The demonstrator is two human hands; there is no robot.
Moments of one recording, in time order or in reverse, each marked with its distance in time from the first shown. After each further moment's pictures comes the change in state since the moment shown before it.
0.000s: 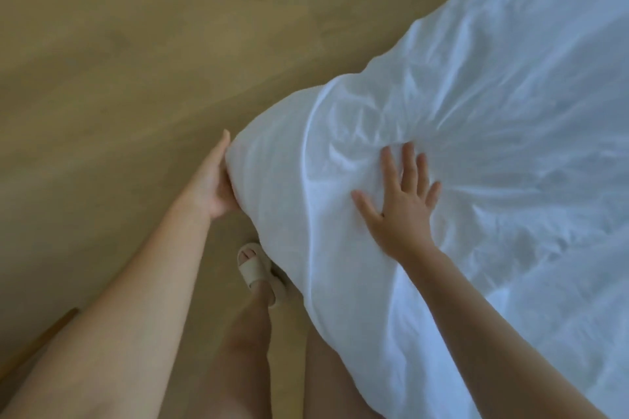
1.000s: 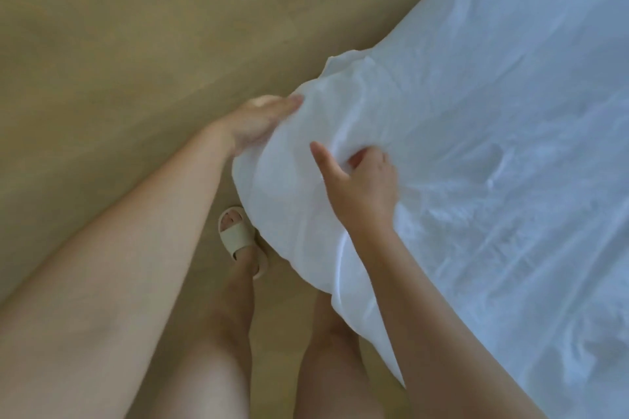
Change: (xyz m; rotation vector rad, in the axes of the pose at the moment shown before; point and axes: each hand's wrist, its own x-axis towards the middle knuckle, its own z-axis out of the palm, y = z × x) left_hand 0.061 0.055 0.021 0.884 -0.308 0.235; right_hand 0.007 -0.130 0.039 0.335 0.173 0.522
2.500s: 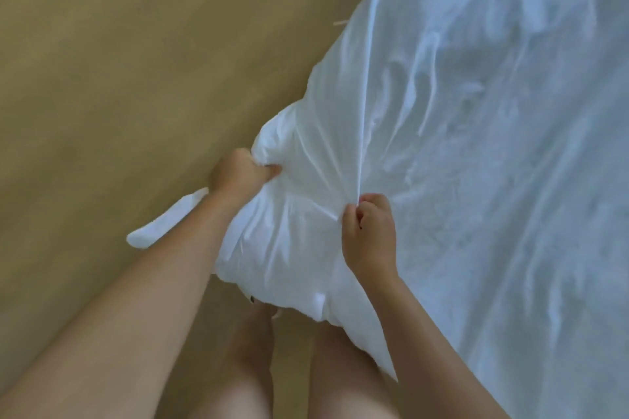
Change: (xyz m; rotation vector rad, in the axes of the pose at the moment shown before) left_hand -0.043 0.072 0.070 0.673 0.438 -0.027; right_hand -0.013 0.065 -0.070 0.265 0.152 -0.125
